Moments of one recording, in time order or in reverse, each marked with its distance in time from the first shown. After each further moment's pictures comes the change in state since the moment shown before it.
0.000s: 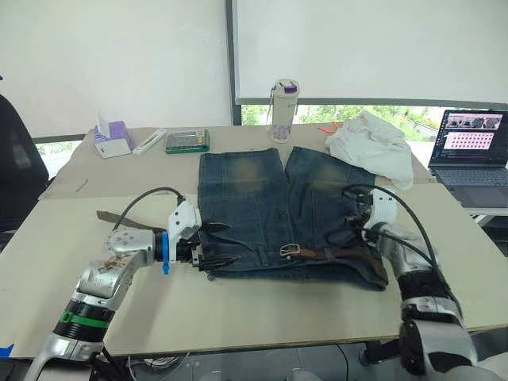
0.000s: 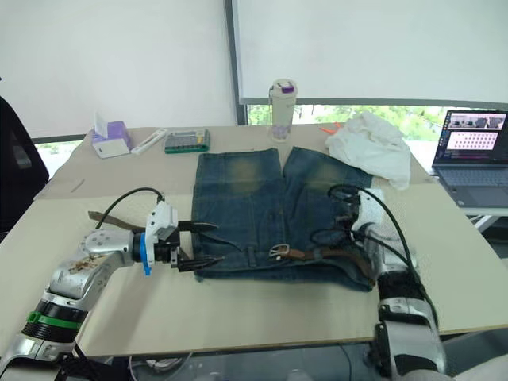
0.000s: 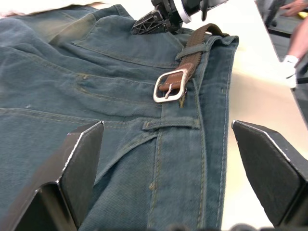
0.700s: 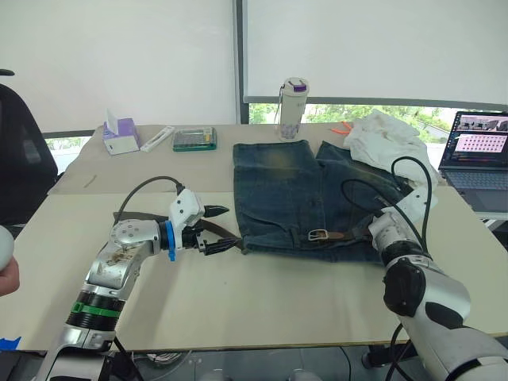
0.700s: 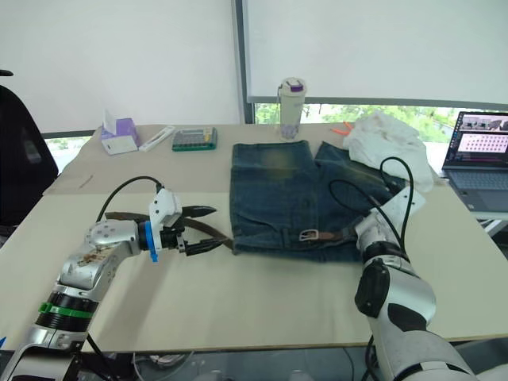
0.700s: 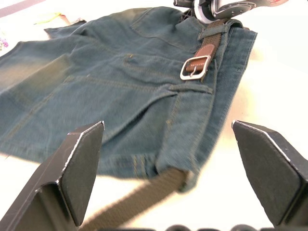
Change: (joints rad) left arm -0.046 -0.065 0.012 0.032 0.050 -0.037 0.056; right arm -0.294 -0.019 -0.305 0.639 0.107 -0.550 -0.542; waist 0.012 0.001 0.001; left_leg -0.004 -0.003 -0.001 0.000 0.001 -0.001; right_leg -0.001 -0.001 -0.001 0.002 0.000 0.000
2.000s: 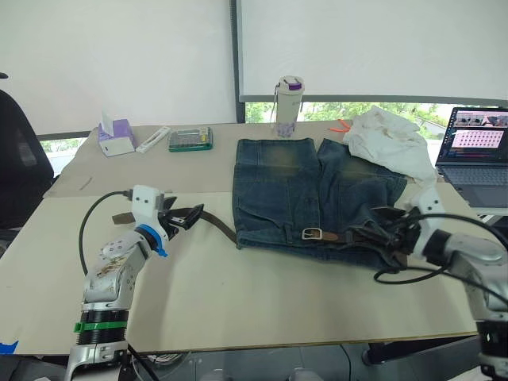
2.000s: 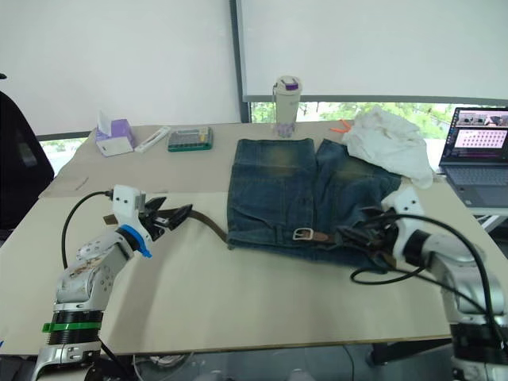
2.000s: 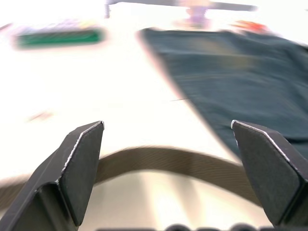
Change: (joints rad) left arm 0.075 -0.281 0.374 0.007 -0.041 0.251 0.718; right arm 0.825 -0.328 0.350 -1.556 0.133 0.571 1.295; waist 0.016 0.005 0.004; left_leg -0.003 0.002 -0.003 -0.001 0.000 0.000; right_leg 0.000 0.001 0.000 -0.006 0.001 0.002
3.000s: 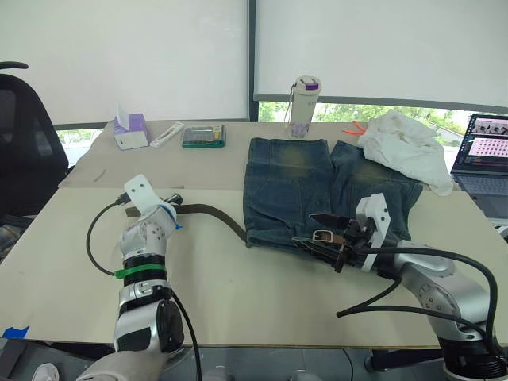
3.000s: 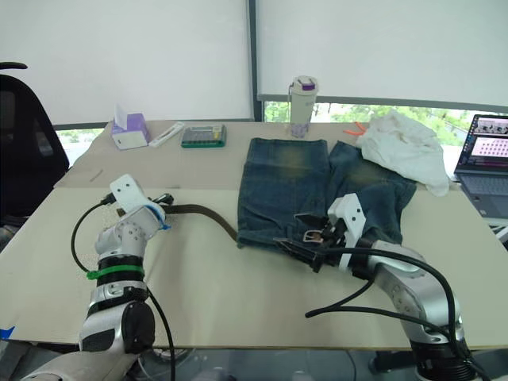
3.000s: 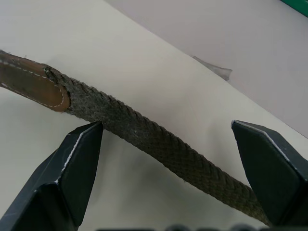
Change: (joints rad) left arm -0.454 -0.160 0.211 0.503 0.043 0.087 0.698; right arm -0.032 0.124 0.147 -0.157 0.126 0.078 -0.103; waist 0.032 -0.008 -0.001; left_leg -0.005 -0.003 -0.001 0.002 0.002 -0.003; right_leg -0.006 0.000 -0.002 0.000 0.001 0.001
